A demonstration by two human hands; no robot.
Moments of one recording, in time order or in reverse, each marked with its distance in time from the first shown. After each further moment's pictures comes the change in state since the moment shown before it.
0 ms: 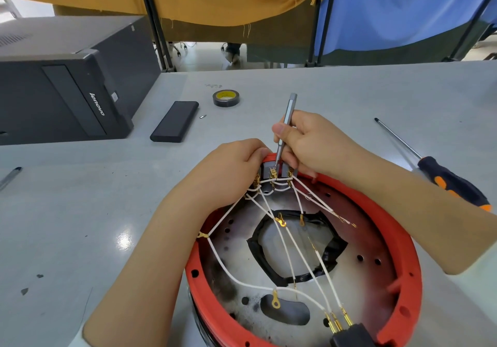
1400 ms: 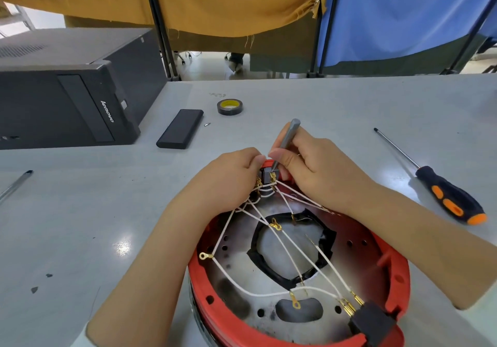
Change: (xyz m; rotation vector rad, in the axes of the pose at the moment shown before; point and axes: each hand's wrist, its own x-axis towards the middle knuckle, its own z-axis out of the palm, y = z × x) left_hand -0.001 -0.005 0.000 0.037 0.023 -0.037; right_hand -0.028 0.003 0.001 -0.263 0.061 -0.356
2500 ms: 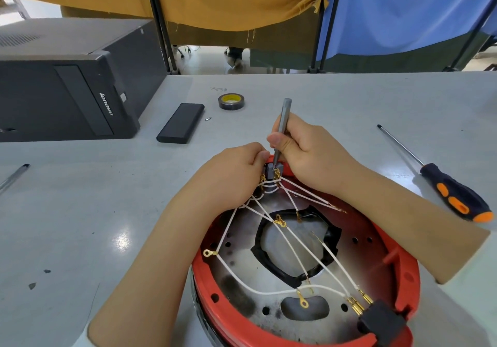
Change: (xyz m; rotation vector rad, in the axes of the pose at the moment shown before) left_hand -0.002 0.001 0.000 0.029 0.009 0.007; right_hand 0.019 -0.001 0.008 0.021 0.021 0.033
